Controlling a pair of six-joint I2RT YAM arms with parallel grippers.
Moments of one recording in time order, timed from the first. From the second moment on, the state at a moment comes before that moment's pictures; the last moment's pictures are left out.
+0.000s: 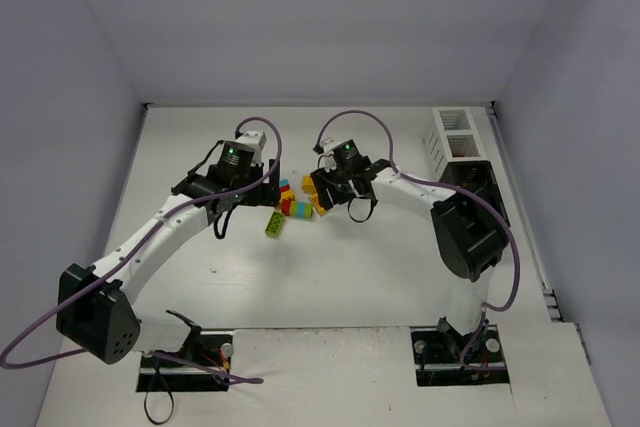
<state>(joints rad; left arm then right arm) -0.48 1.33 1.11 -0.56 -0.07 -0.34 0.59 1.87 1.26 -0.29 -0.10 0.09</state>
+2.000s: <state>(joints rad) -0.48 1.29 1.07 -0.58 -0.09 -0.34 -0.02 1.41 1.02 -0.37 0.50 0.44</state>
